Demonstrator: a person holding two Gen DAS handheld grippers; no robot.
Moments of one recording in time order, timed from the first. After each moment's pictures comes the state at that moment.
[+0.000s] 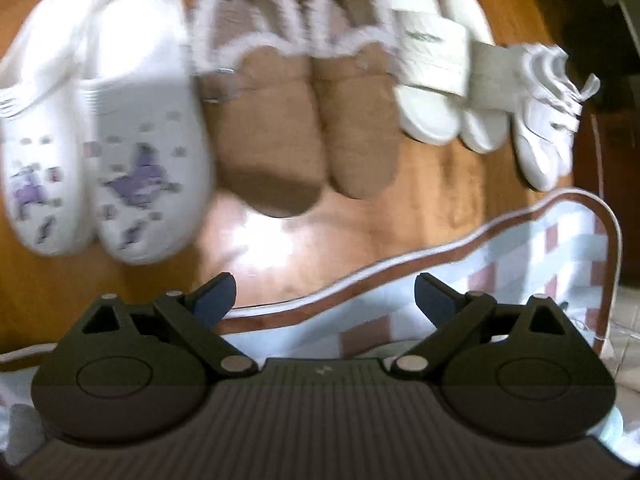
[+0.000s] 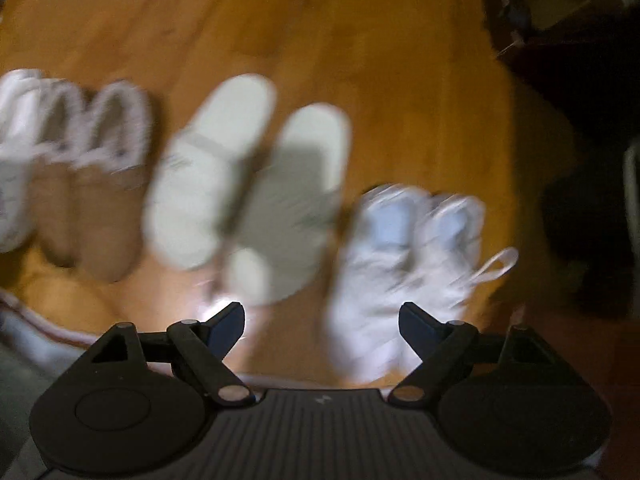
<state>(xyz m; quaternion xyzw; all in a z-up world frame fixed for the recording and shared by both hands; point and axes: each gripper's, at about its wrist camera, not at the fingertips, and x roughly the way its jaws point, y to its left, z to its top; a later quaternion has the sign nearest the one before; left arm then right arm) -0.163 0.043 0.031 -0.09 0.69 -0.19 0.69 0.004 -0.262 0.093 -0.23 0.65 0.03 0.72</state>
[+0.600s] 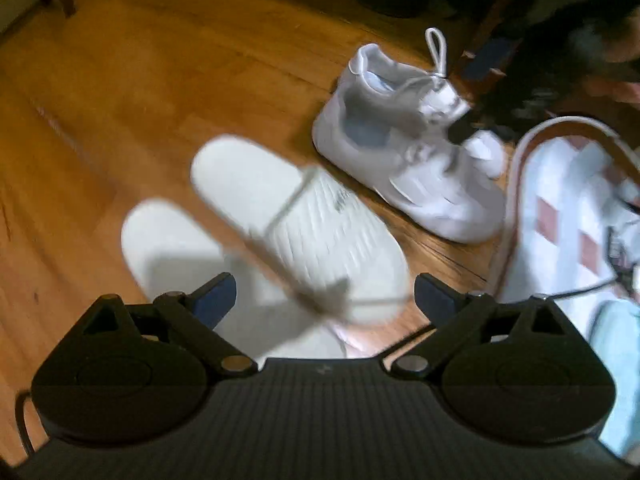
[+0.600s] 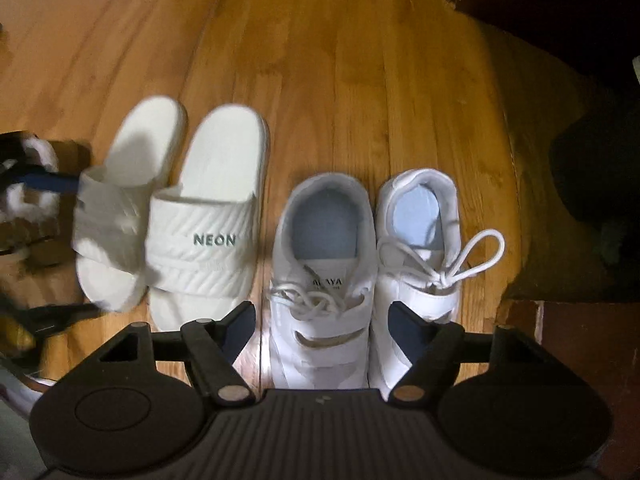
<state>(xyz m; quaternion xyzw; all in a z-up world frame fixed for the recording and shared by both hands) -0.019 -0.198 0.032 0.20 0.50 -0.38 0.75 0.014 -0.387 0.045 -0.11 0.63 0.06 0.76</state>
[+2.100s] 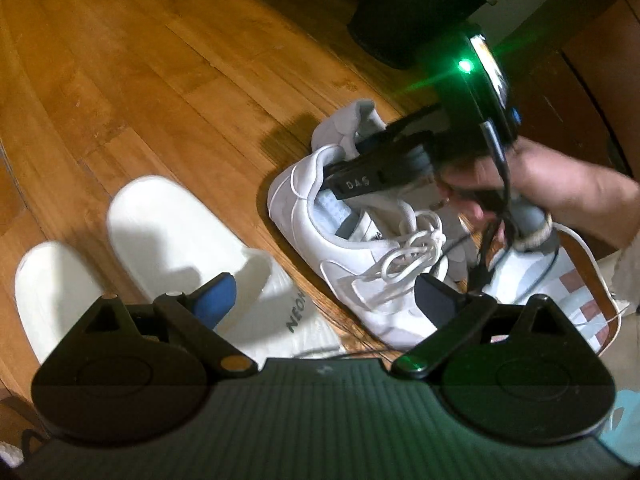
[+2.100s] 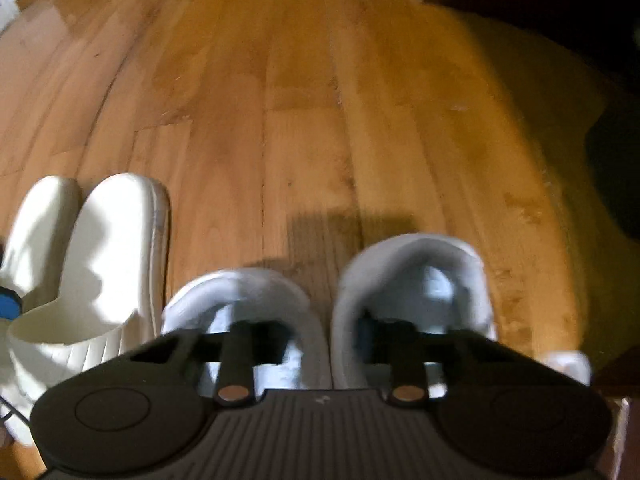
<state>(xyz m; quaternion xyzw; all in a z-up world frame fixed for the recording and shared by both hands) 0.042 -0.221 0.005 0.01 0.53 -0.42 0.74 0.091 -0.437 -0.080 -0.03 0.57 0.02 0.82</state>
